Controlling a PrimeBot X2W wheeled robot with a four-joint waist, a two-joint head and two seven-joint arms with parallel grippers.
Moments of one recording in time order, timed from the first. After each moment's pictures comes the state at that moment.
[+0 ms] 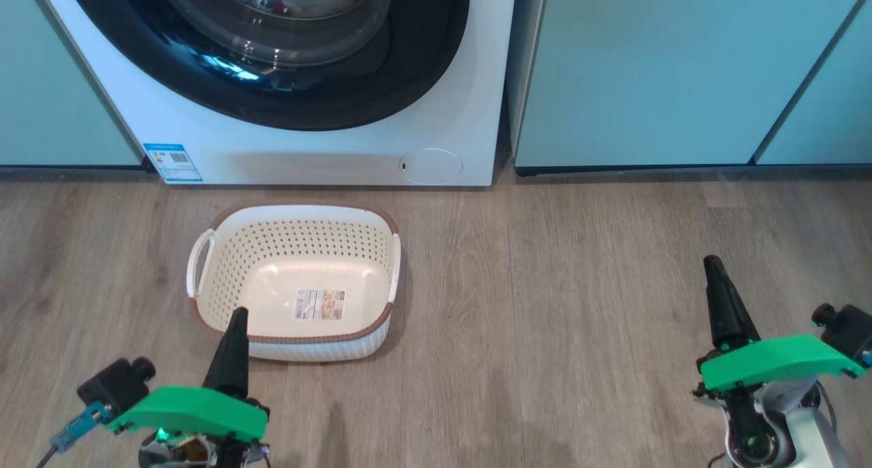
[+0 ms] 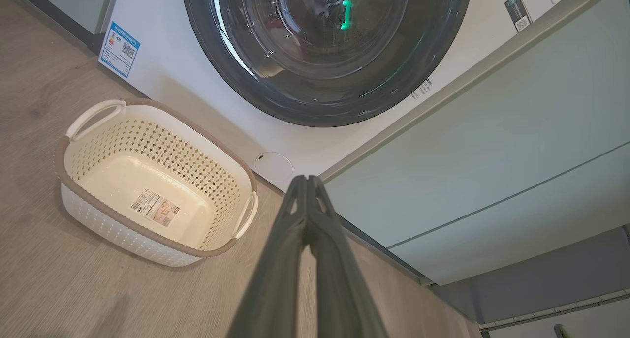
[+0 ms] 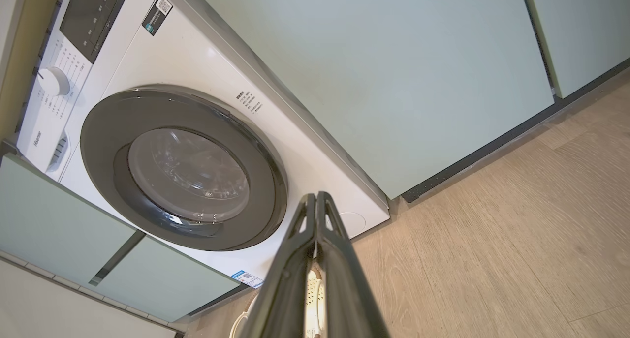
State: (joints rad) left arm 0.02 0.04 -0.04 0.20 -0.84 -0.06 -0.11; right arm -0.07 -0.06 -0.07 0.28 0.80 0.13 -0.10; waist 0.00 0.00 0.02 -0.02
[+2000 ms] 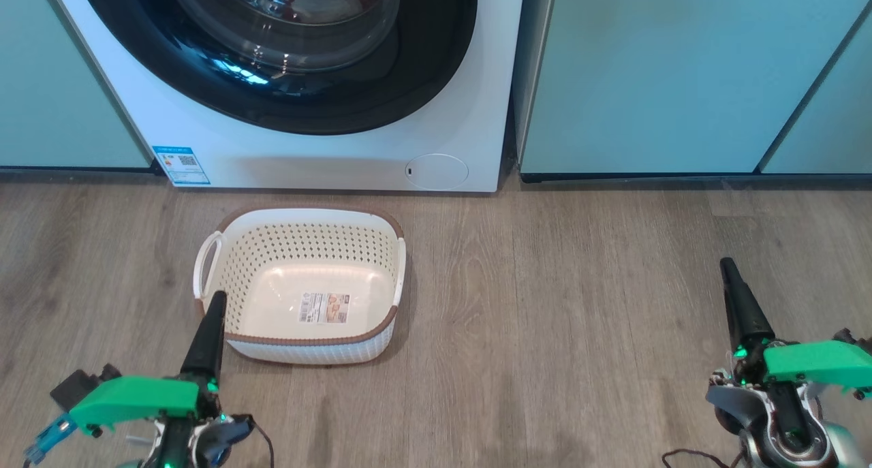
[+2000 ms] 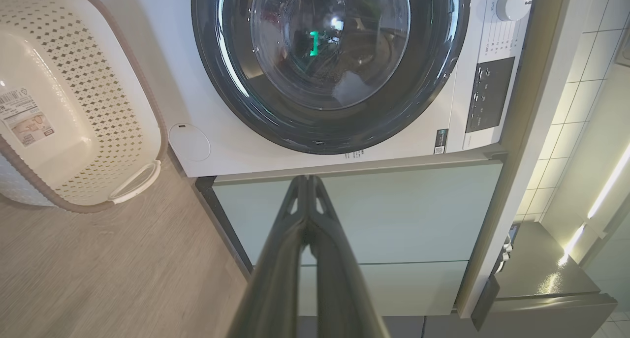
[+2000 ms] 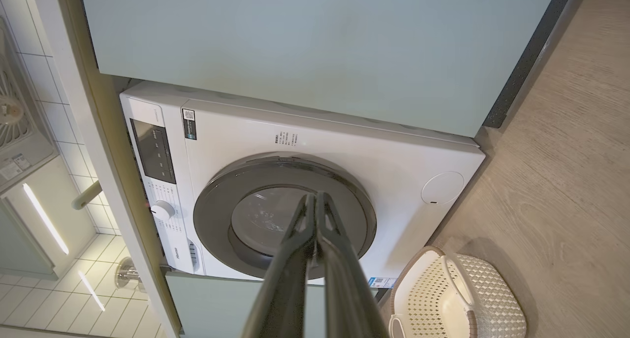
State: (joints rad) left arm -0.04 0.04 0.04 0.26 -1.49 -0.11 0.06; right arm -0.07 -0.05 -0.12 0.28 1.47 0.13 0.07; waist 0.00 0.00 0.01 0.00
